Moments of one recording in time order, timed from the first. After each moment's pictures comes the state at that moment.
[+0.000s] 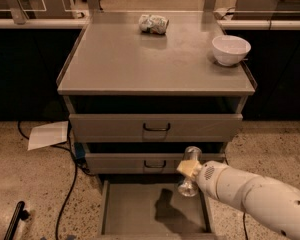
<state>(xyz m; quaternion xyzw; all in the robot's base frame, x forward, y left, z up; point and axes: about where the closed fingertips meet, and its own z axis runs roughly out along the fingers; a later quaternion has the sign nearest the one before) 0.460 -0.111 0.674 0.19 0.87 0.34 0.29</state>
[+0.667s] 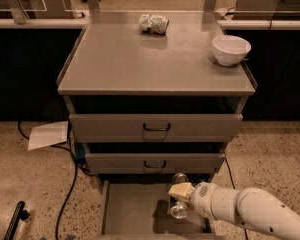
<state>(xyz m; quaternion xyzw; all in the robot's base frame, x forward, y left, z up) 0.436 -0.091 0.566 0.23 0.86 0.42 0.16</state>
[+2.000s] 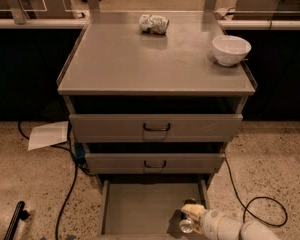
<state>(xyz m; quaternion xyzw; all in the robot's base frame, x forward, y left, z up) 0.438 -0.151 0.395 0.40 0.77 0.48 0.11</state>
